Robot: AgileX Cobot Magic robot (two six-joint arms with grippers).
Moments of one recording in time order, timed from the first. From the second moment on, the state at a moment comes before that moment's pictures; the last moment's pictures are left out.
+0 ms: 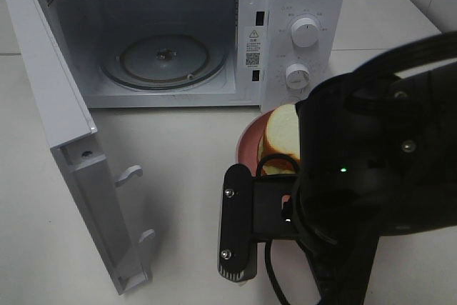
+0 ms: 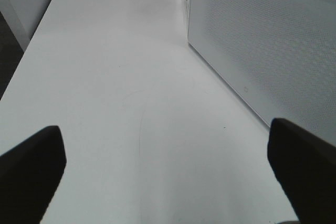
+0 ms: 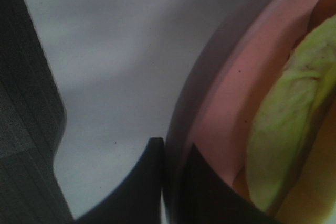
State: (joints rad) left arm 0.00 0.00 -0.50 0.00 1.04 0.01; right arm 1.14 1.59 -0.82 -0.53 0.93 0.00
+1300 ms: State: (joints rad) left arm 0.00 0.00 -0.50 0.00 1.04 0.01; right arm 0.93 1.59 -0.82 -0.51 0.56 -0.64
